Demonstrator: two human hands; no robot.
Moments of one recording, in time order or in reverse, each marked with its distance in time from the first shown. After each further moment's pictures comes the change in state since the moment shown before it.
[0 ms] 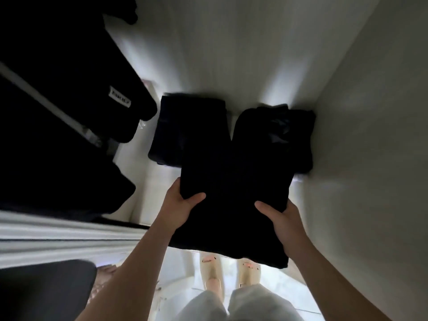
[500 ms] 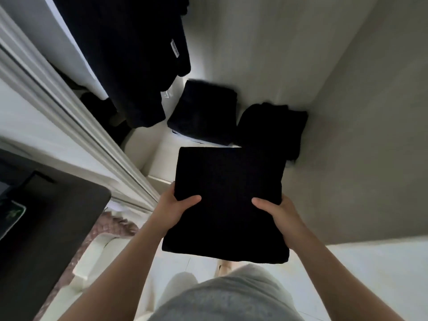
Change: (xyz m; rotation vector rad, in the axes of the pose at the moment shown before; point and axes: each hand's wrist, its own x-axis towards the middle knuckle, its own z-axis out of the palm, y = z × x) left_hand -0.191 -0.045 0.015 -0.245 0.066 -0.028; right_hand -0.128 0.009 -0.054 -0.159 -0.257 -0.005
